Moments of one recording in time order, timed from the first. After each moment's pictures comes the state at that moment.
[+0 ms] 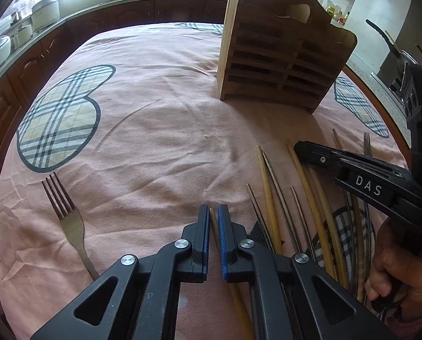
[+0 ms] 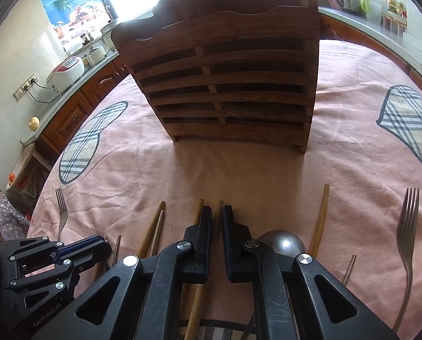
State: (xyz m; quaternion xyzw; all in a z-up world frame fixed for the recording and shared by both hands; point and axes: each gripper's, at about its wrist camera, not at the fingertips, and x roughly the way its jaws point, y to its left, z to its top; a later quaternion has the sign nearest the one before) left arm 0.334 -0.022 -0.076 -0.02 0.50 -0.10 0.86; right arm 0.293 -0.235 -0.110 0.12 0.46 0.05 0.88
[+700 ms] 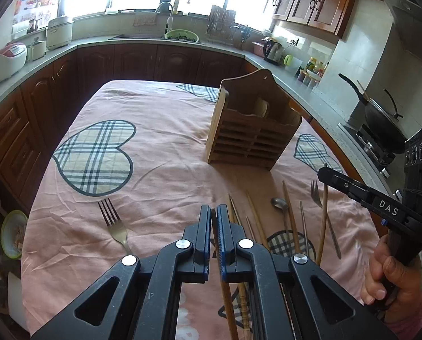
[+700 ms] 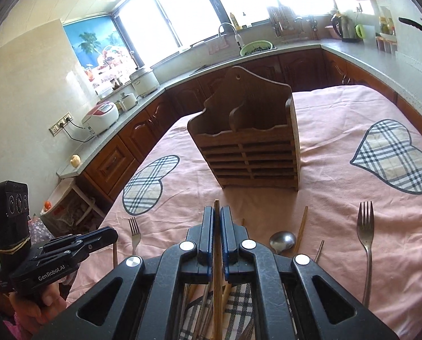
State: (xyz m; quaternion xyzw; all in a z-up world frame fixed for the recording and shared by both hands) left arm 0.242 0.022 0.038 -0.08 0.39 -0.13 0.91; right arm 0.218 -0.239 -0.004 0.16 0.35 0.09 0.92
